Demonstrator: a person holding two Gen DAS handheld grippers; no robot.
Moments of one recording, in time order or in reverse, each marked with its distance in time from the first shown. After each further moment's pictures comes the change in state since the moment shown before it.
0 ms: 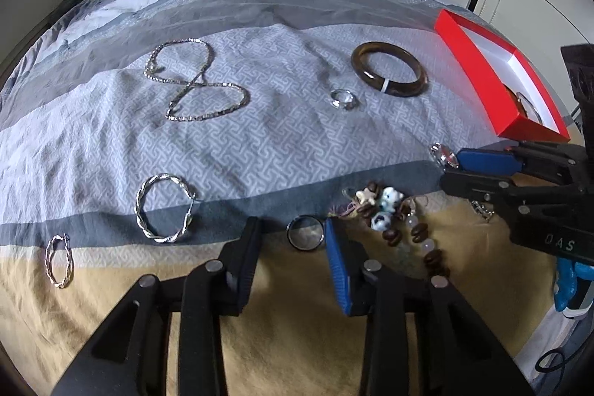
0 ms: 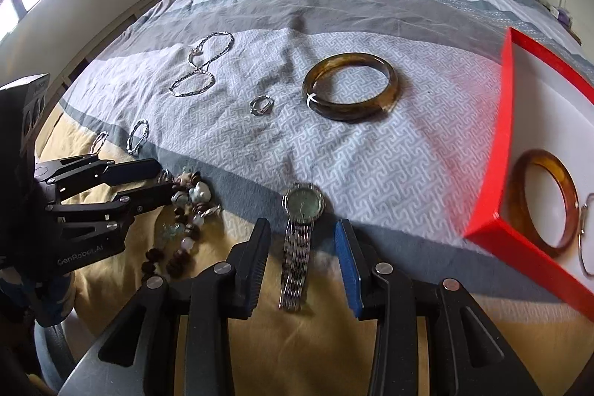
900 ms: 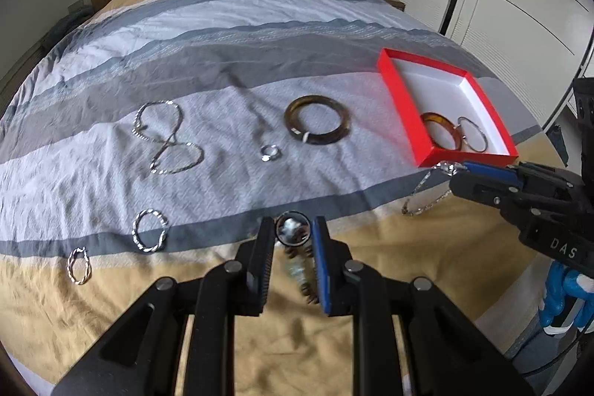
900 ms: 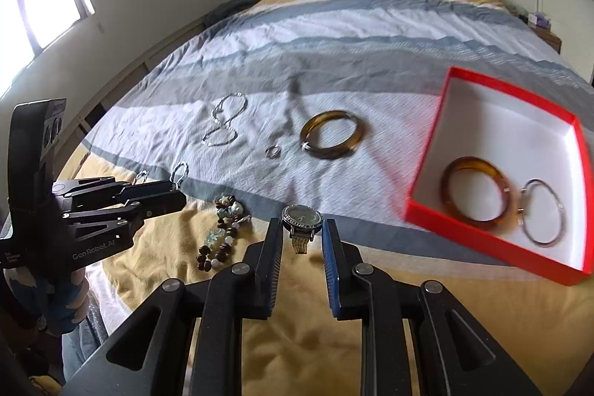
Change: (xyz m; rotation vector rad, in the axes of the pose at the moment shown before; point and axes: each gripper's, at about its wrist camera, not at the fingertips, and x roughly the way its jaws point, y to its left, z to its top) left arm -0.074 -0.058 0.022 0.036 -0.085 -0.059; right arm -0.101 -0.014 -0.026 0.078 -0.197 0.036
